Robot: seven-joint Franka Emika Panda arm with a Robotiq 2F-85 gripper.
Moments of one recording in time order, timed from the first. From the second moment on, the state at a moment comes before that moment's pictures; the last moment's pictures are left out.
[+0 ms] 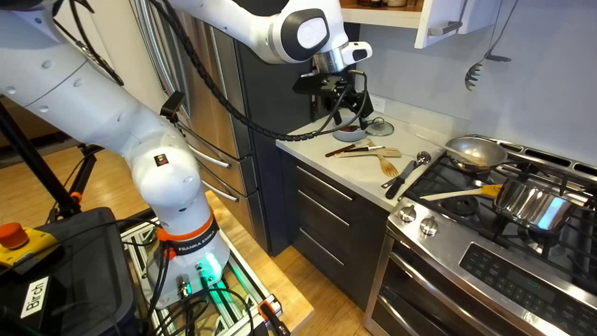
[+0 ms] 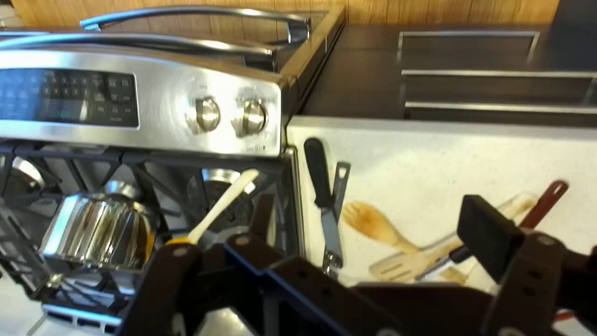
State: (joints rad) arm -0.12 -0.47 -0.08 -2.57 -0.28 2.40 -0.06
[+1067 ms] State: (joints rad) arm -0.16 -0.08 -0.03 -2.36 -0.30 2.77 0.28
